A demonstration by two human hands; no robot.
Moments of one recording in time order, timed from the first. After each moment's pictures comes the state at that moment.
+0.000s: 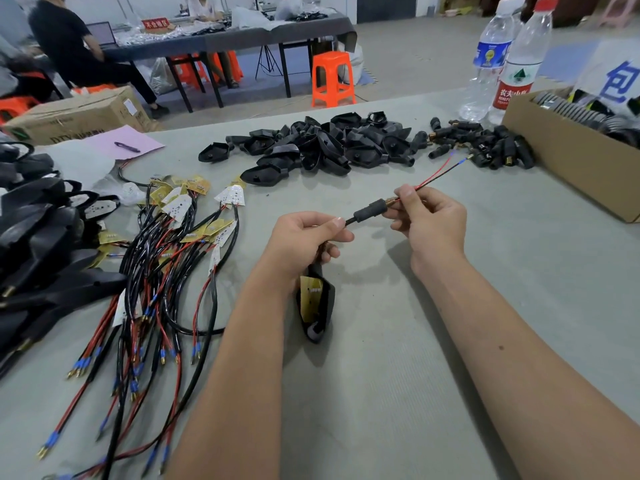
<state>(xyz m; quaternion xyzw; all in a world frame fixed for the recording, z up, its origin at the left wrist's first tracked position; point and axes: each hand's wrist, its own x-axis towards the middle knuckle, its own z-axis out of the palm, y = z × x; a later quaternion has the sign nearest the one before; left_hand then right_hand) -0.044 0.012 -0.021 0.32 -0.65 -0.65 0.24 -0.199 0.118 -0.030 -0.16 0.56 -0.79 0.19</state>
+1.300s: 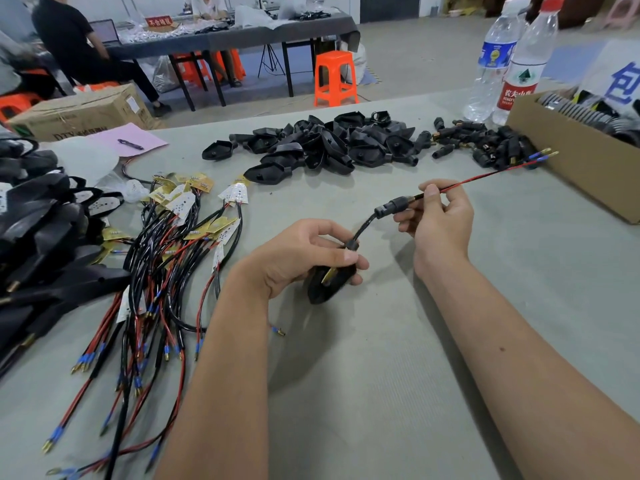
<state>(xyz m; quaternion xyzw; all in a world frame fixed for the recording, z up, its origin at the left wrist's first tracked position) -0.018 0.009 -0.007 0.20 -0.71 -0.68 0.04 -0.201 0.114 -0.034 -0.13 0.58 -0.80 0.12</state>
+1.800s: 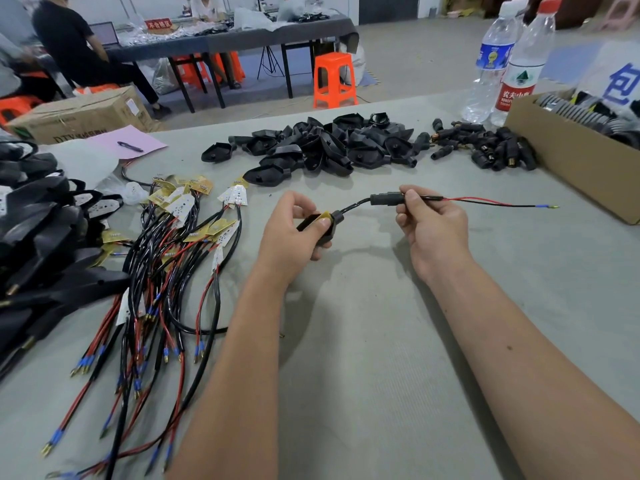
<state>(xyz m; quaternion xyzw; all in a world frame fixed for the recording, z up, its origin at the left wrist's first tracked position) -0.038 0.008 -0.019 0.36 -0.71 -0.52 0.32 -0.206 0.115 -0.035 -0.10 0.50 -0.82 0.24</state>
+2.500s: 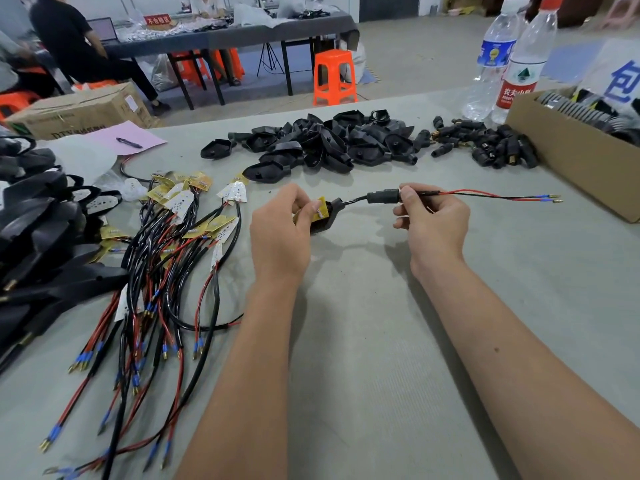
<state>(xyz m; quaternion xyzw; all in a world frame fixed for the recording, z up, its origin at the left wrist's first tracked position) -0.039 0.007 -0.028 0.34 -0.79 -0.24 0.45 -0.200 0.112 -0.038 -0.15 0.60 -0.77 0.12</state>
